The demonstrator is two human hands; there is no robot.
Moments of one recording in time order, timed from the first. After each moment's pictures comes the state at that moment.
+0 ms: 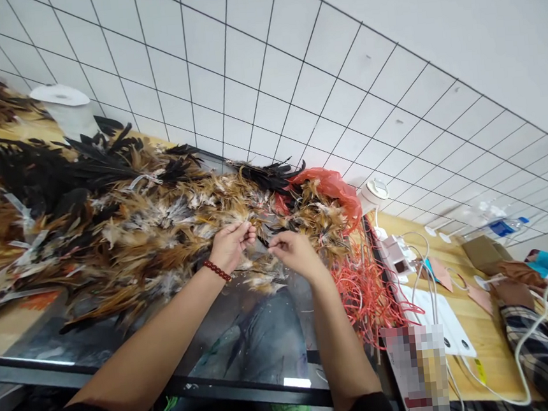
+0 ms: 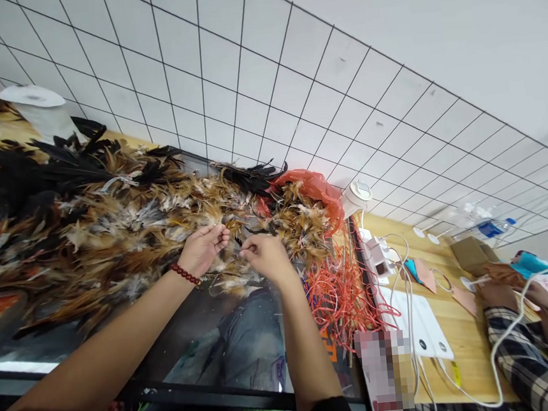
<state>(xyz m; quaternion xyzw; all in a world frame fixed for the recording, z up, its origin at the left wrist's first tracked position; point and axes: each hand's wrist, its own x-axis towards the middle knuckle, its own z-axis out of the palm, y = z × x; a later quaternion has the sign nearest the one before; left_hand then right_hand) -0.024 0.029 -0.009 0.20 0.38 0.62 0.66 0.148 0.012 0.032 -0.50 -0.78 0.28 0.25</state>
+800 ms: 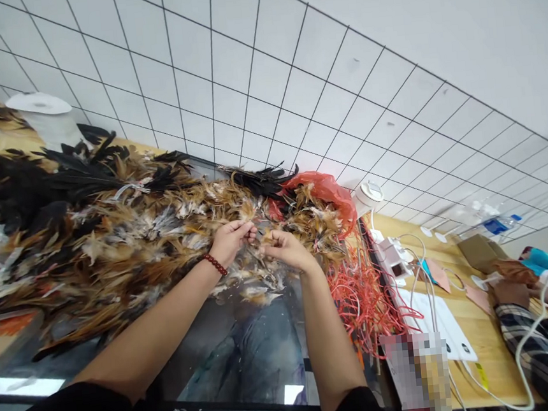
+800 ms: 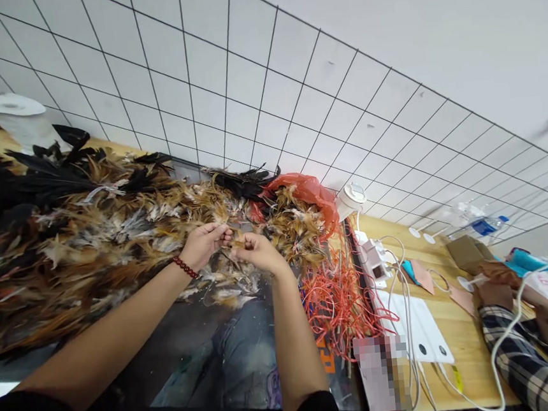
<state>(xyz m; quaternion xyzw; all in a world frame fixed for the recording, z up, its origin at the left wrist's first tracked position) -0.018 0.064 -0.014 0.31 0.38 0.58 0.65 0.147 0.044 0.020 -0.41 -0.63 0.58 0.32</state>
